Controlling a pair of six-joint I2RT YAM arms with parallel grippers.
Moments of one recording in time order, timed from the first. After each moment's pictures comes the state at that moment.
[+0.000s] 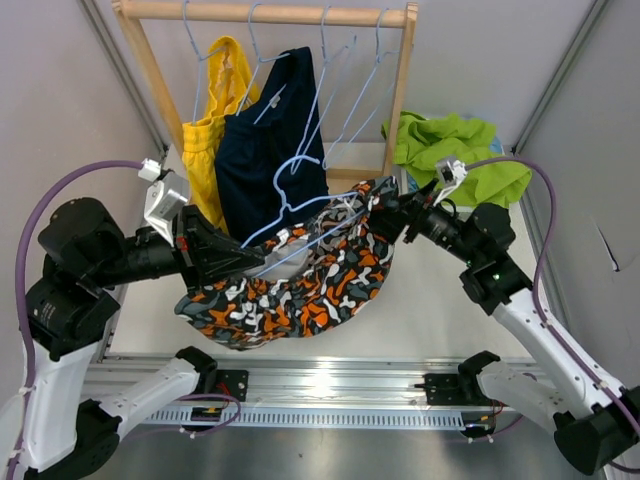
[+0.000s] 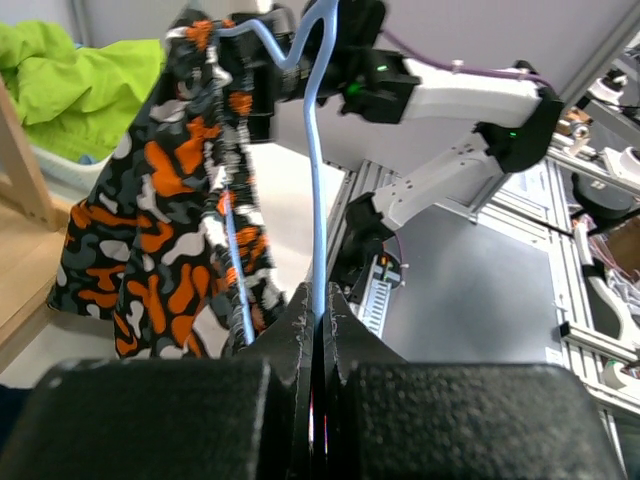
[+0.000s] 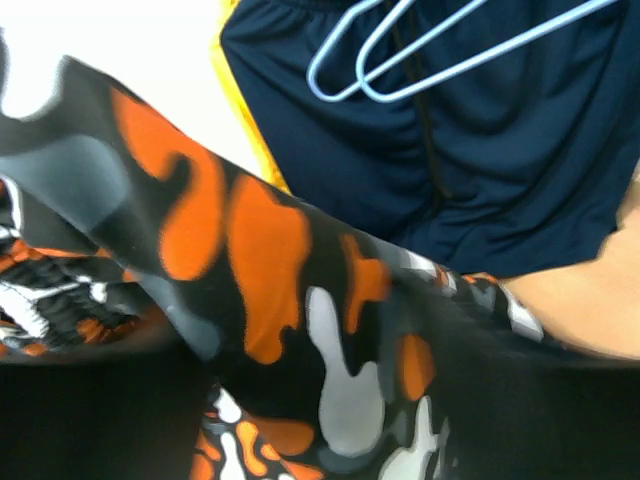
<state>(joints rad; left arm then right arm) -0.51 0.86 1.62 -0.84 0.79 -0.23 0.49 0.90 0.88 0.16 -0.45 0.50</state>
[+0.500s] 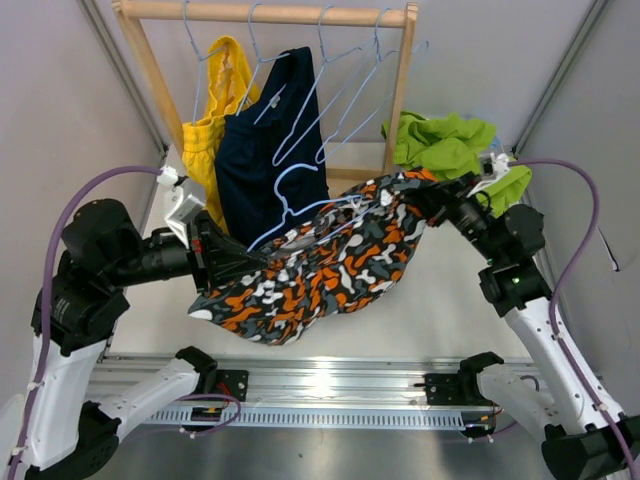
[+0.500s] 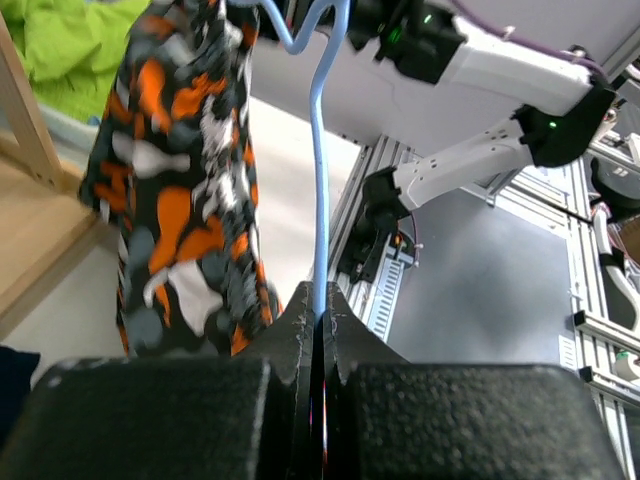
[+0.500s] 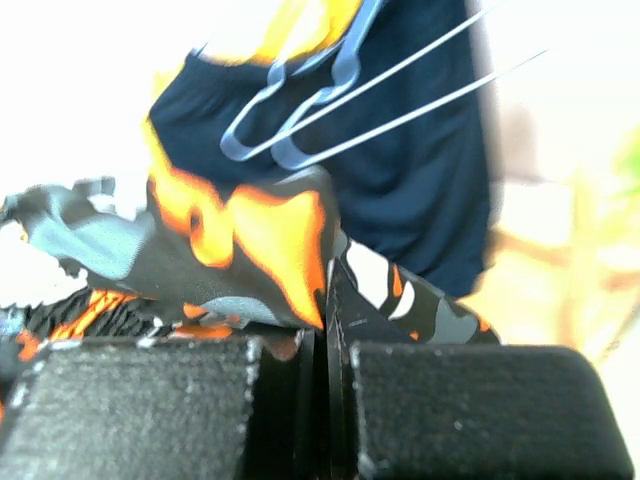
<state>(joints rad) -0.51 0.84 1.56 -0.87 0.77 -0.19 0.38 0.87 0.90 0.21 -0.37 0.45</state>
